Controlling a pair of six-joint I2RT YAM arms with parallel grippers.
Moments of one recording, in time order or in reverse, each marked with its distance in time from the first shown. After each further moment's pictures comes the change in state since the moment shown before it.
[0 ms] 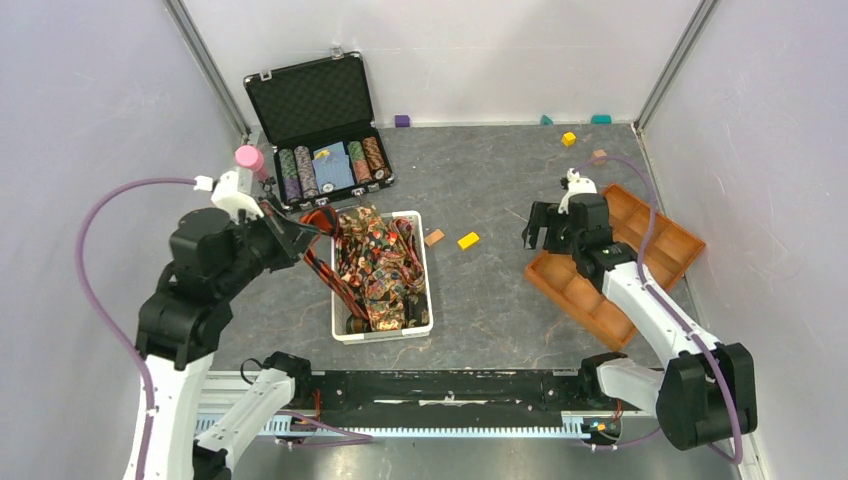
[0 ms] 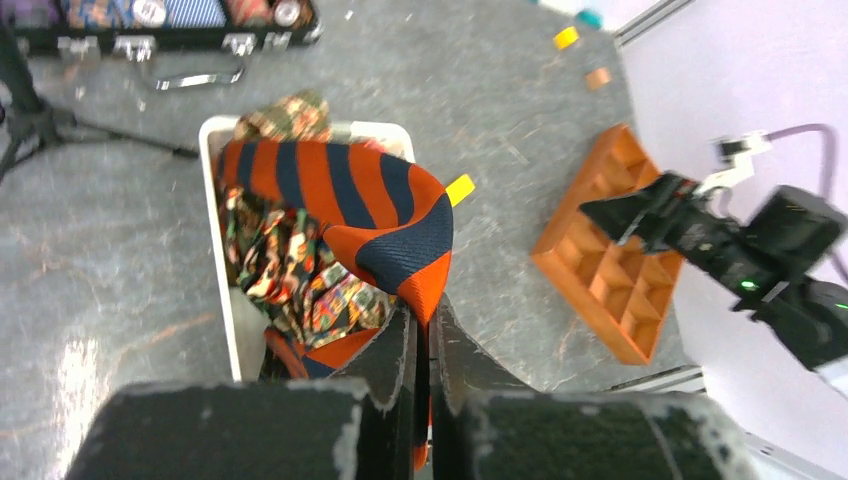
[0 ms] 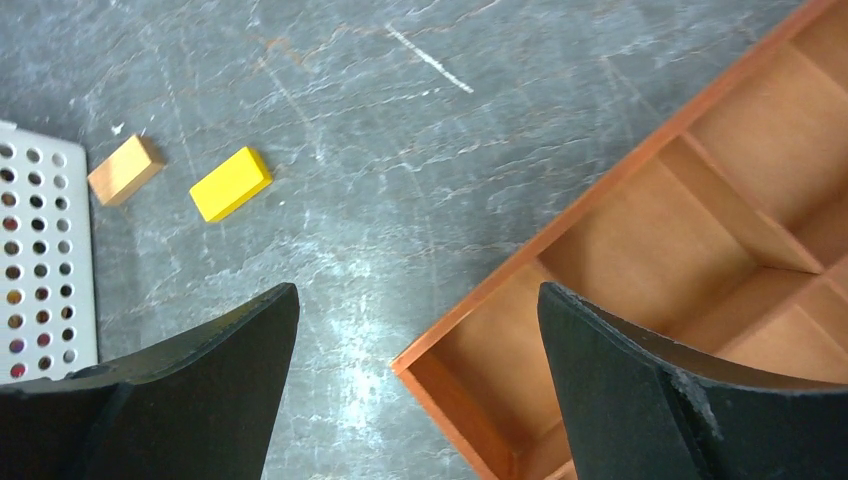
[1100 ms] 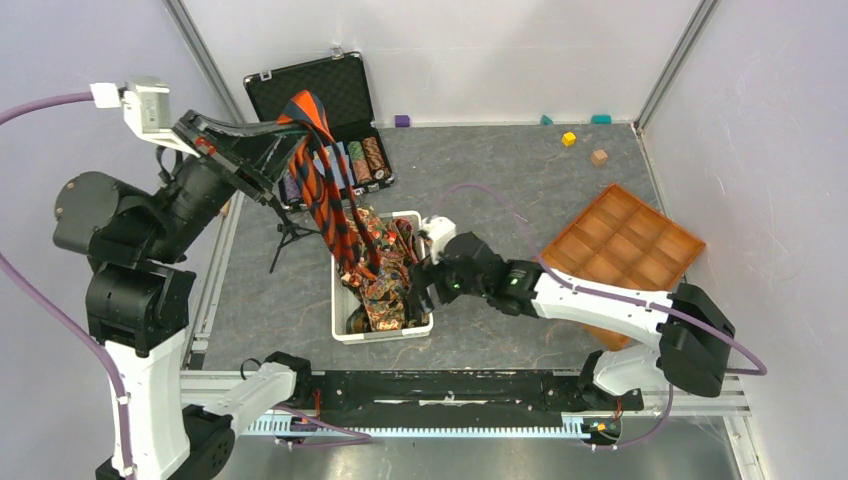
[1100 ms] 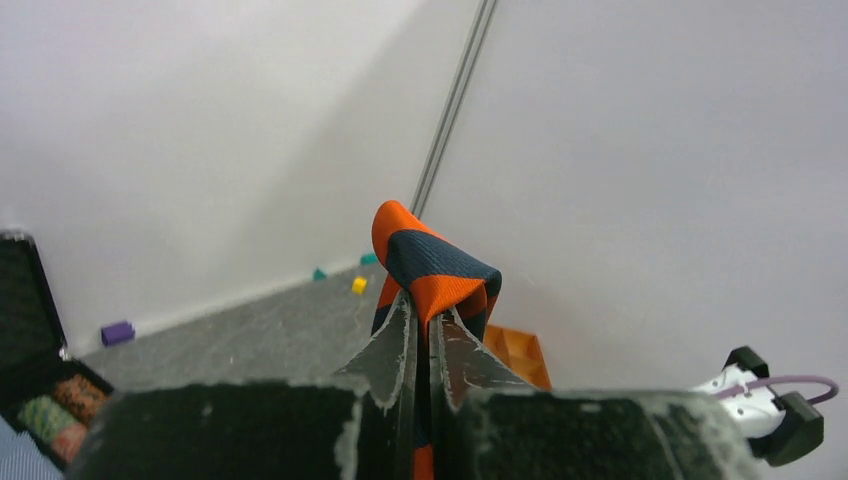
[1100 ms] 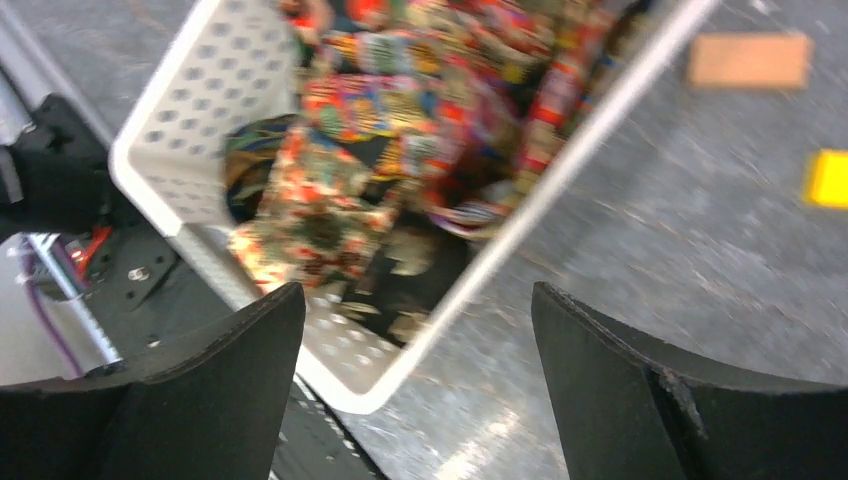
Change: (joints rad) left arm 0.000 0.236 0.509 0.431 0.330 0.124; right arm 0.771 0.228 0.157 0.096 -0.021 0.093
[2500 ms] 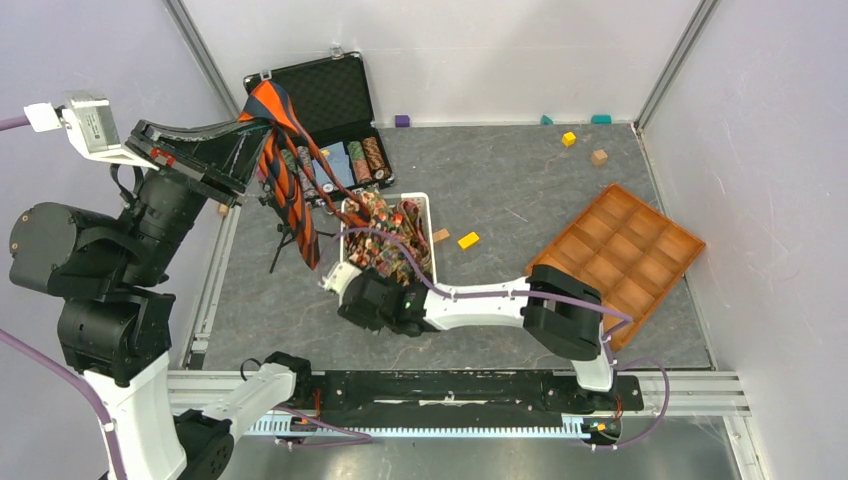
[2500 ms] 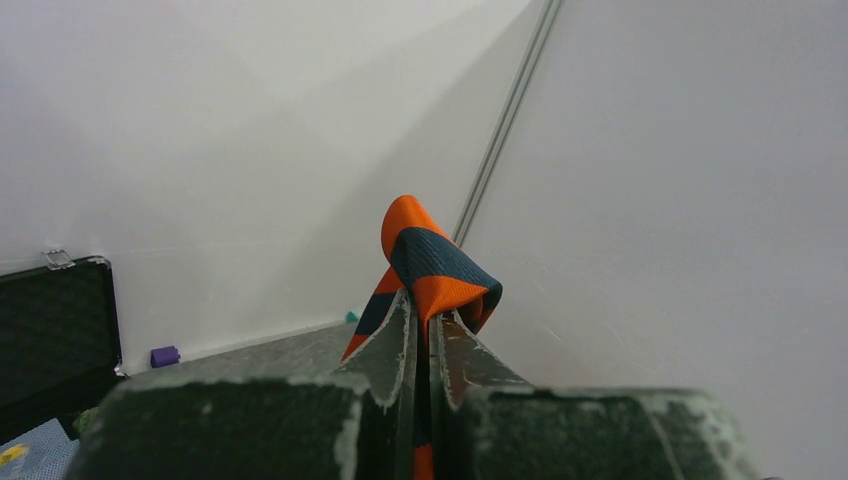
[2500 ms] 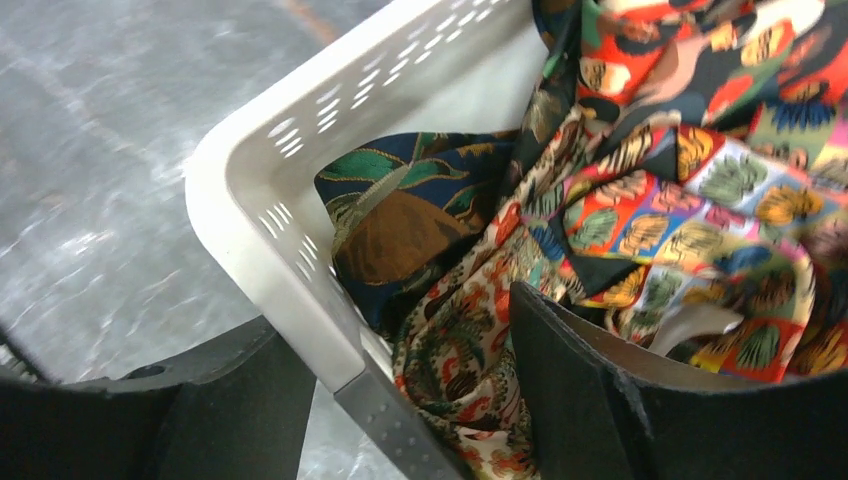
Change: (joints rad) left arm 0.000 -0.018 0.105 -0.012 -0.142 -0.009; right arm 0.344 0.624 0.509 -0.083 0.389 -0.346
